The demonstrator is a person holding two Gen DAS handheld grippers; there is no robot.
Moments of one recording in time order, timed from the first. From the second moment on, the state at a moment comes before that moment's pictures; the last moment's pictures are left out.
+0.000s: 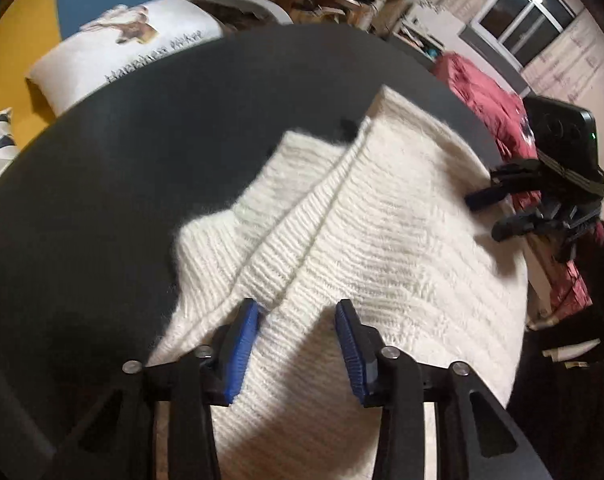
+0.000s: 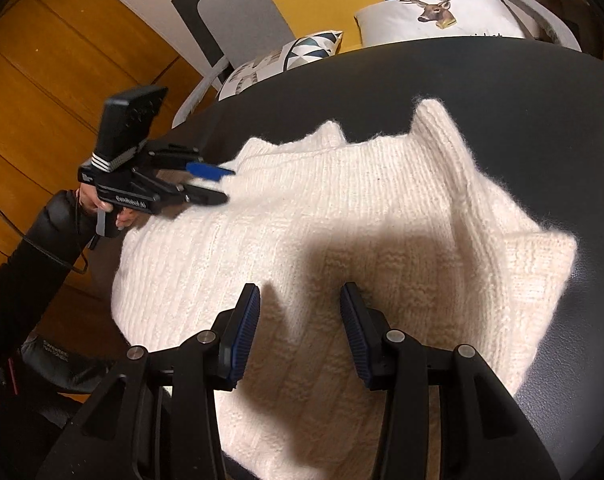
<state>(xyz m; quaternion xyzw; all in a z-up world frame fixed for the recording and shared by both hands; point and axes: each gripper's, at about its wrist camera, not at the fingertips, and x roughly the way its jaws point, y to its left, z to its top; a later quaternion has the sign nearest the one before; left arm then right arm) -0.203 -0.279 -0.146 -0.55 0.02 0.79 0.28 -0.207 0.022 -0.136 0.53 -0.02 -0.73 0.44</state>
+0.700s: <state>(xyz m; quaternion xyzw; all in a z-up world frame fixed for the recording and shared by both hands) -0.193 -0.311 -0.149 -0.48 -0.03 0.87 0.12 -0.197 -0.007 -0.130 0.48 0.08 -0.79 0.39</state>
